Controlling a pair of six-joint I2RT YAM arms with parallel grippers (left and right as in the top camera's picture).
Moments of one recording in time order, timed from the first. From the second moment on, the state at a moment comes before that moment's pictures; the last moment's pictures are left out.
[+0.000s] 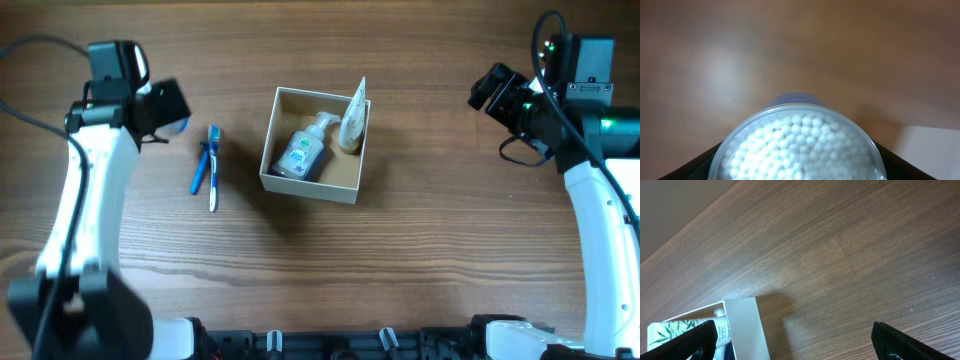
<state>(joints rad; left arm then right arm) 0.08 1.57 1.32 -0.68 -0.03 -0.24 -0.02 1.40 1.46 -1.01 -0.03 0.54</state>
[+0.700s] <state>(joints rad) -0.42 1.78 1.35 -0.53 0.00 -0.24 -0.02 1.40 1.46 -1.01 -0.03 0.54</state>
